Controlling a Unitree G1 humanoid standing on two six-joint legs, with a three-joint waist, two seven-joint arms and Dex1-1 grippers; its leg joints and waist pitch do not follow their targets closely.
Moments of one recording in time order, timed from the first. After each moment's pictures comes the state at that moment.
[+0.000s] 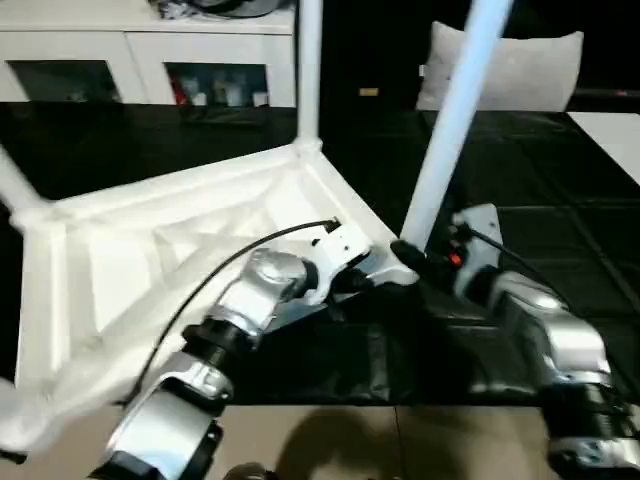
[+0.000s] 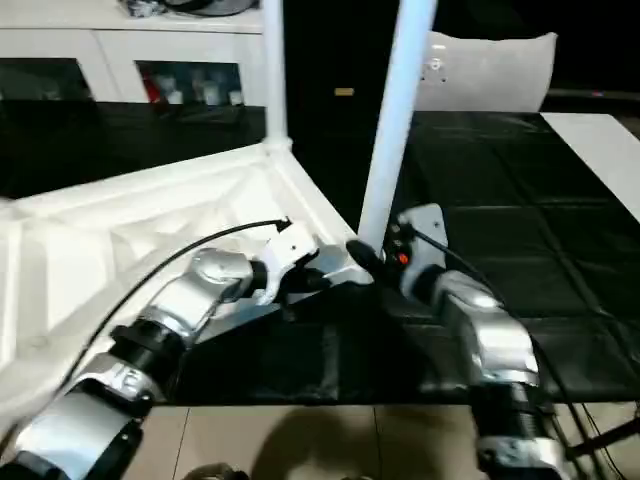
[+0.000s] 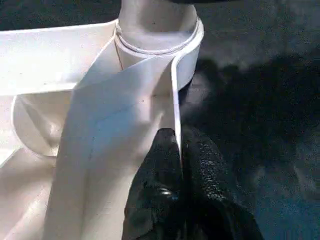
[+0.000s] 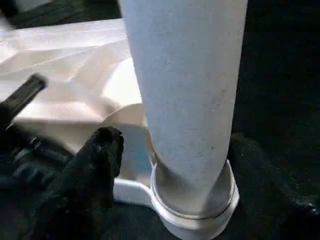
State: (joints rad) left arm -0.70 0.12 -0.33 0.65 0.11 0.24 -0.90; right arm -0.35 -0.33 -0.06 0.22 0.27 0.45 0.73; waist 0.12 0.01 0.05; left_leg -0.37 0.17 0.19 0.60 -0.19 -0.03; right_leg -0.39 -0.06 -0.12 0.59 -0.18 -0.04
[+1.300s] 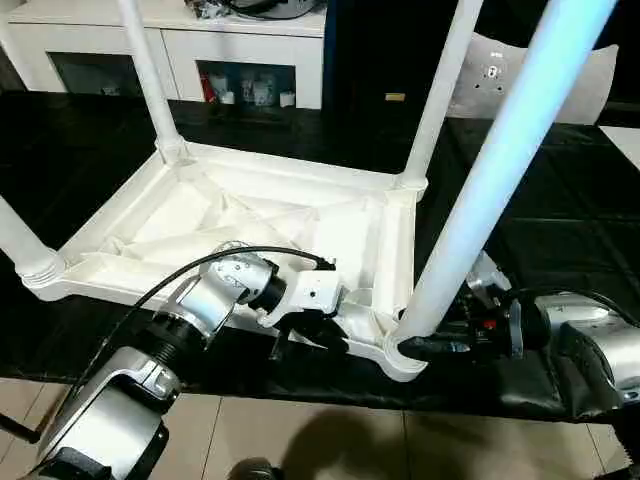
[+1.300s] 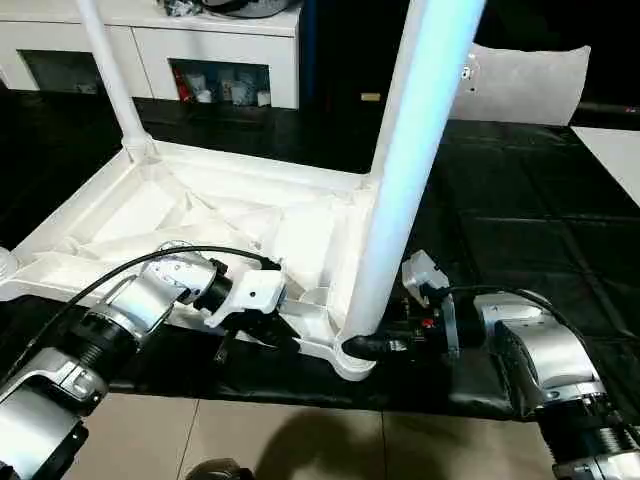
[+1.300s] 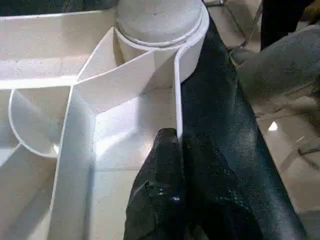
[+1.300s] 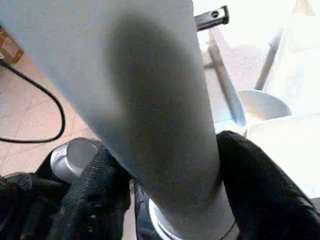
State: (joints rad) left arm -0.69 0.32 -0.47 0.61 0.07 -0.06 -1.43; right arm -0.29 -0.61 0.12 0.15 0.39 0.45 1.38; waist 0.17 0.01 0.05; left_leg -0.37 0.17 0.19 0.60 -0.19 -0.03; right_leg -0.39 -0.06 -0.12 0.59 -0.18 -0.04
